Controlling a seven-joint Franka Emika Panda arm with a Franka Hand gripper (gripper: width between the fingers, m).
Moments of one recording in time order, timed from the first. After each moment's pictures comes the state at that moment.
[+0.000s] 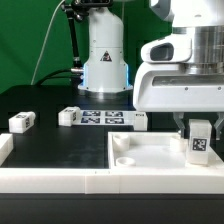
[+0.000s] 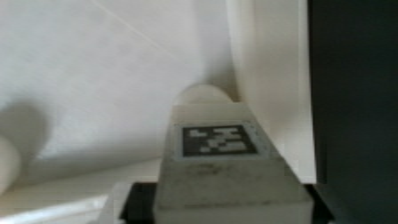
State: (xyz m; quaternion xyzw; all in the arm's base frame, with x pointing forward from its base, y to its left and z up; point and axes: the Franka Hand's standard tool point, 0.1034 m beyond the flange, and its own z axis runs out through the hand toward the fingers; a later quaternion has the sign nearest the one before) arm 0.627 0.120 0.071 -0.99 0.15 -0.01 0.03
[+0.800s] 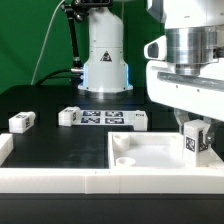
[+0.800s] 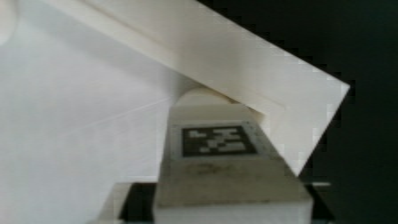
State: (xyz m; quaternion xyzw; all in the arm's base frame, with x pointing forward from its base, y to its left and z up) arm 0.626 0.116 0.069 -0.81 0.58 0.01 0.05
